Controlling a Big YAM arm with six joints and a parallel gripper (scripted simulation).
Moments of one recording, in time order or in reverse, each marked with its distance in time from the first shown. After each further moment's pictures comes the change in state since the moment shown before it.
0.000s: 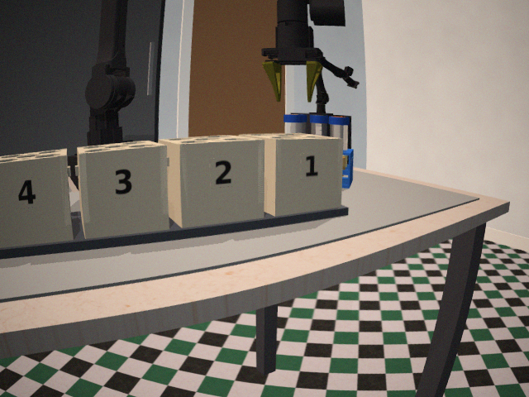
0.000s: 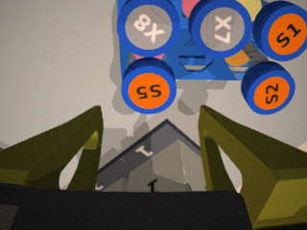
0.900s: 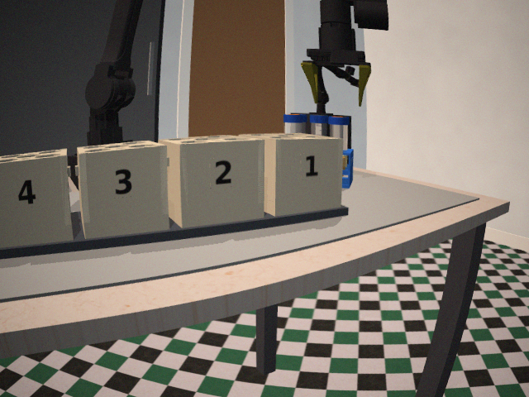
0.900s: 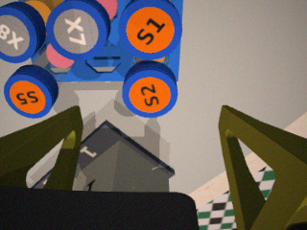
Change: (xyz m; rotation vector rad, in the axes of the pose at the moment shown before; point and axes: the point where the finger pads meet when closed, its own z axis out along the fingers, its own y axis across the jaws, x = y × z) arm 0.000 -0.079 0.002 -0.011 0.000 0.001
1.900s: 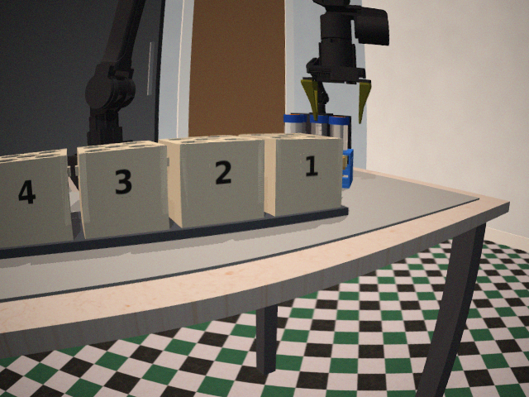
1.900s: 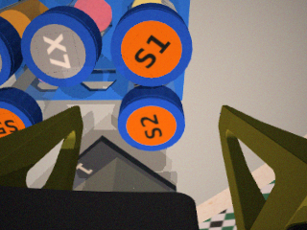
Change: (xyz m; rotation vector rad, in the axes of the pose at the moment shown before) arm 0.001 0.000 0.031 0.001 0.000 0.000
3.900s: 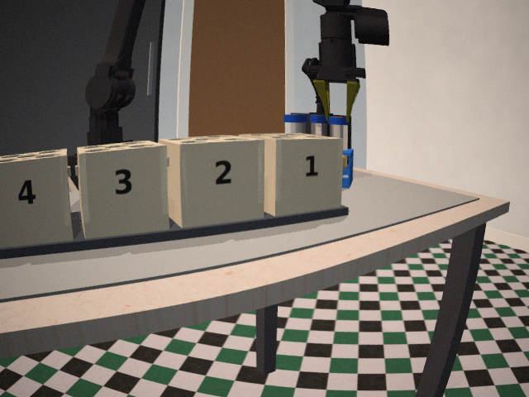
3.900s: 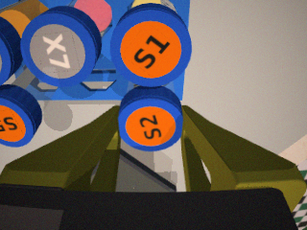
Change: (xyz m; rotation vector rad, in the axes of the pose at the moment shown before) arm 0.000 0.000 0.000 0.000 0.000 0.000
